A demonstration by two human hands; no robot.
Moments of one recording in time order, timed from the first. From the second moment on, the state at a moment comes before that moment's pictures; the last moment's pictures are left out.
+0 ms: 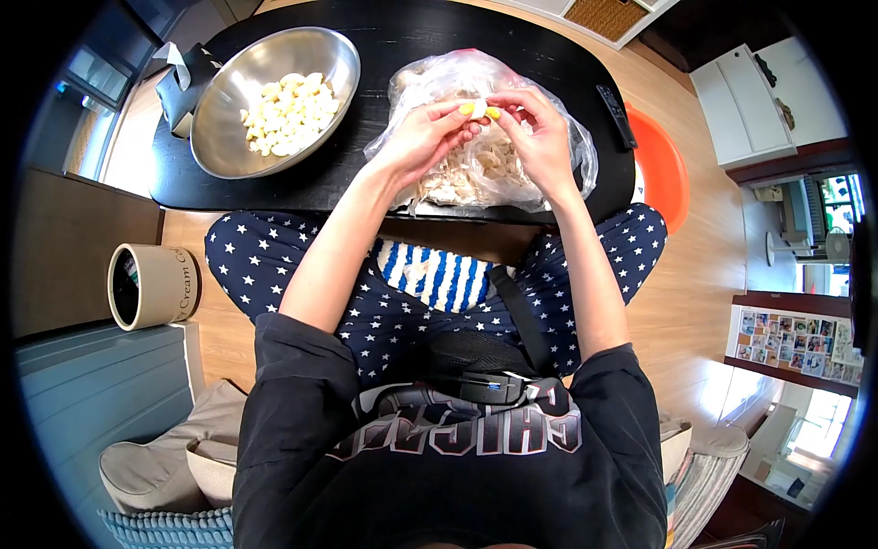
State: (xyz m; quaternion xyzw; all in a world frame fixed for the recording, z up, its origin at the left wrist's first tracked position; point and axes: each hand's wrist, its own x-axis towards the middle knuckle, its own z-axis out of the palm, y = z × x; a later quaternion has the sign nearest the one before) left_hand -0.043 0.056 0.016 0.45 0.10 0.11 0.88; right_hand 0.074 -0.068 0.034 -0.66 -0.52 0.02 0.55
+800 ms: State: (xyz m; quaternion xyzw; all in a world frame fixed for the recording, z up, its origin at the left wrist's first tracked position) left_hand -0.050 0.063 0.023 0.64 0.08 0.13 0.75; right_hand 0.071 -0.067 0.052 -0.62 -0.59 0.04 0.52
